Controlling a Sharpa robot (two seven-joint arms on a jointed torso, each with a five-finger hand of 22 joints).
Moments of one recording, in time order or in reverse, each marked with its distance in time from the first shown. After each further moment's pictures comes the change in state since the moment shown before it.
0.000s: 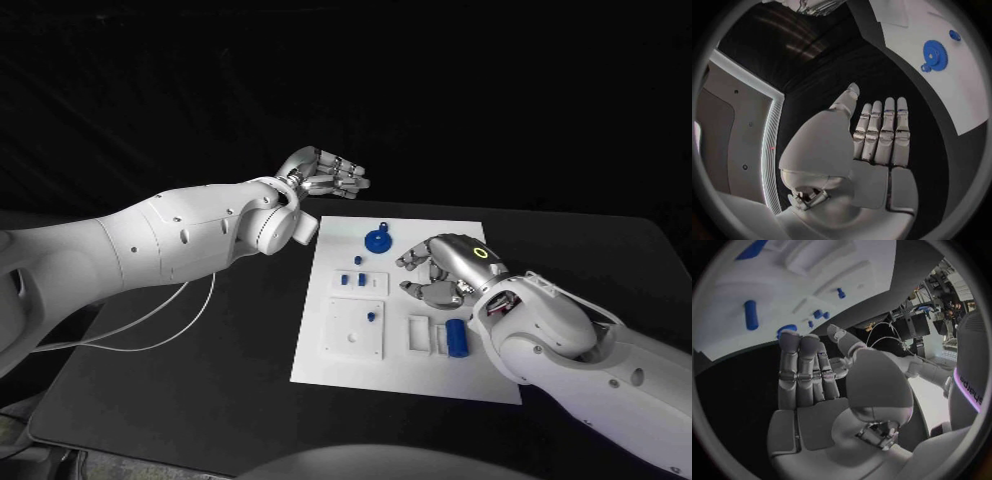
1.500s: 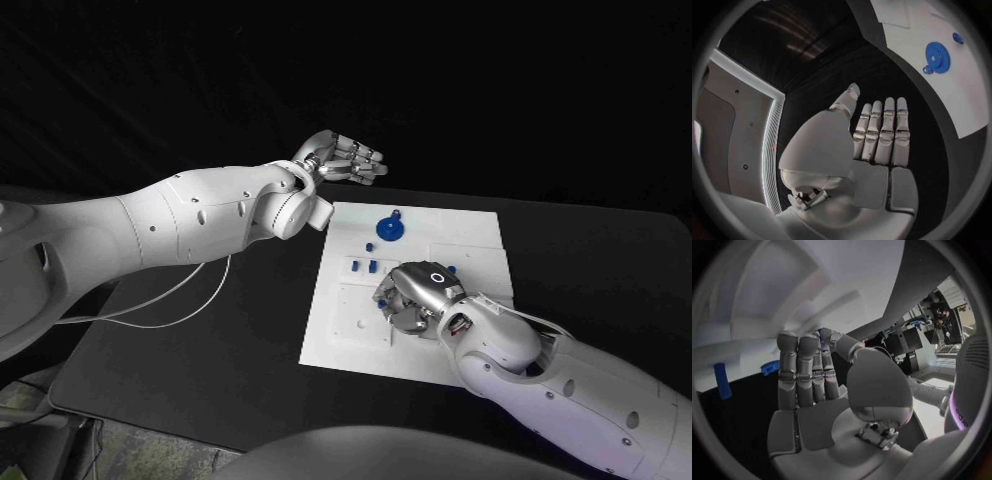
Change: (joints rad) left arm 0.000 0.009 0.000 0.006 0.000 -0.007 0.003; left_hand 0.000 0.000 0.005 -0.005 0.010 0.001 -0.001 0.000 0.000 0.000 0.000 0.000 0.000 0.000 0.000 0.000 0.000 0.000 0.000 0.000 0.000 0.006; right arm -0.017 0.161 -0.136 -0.134 -0.093 0.050 0.014; right_hand 0.006 0.042 0.217 -0.054 0.022 0.168 -0.015 -0.006 0.010 0.171 -0.043 -0.010 0.010 -0.001 -0.025 -0.021 0.041 -0.038 -0.001 -0.034 -0.012 0.036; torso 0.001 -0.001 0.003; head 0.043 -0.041
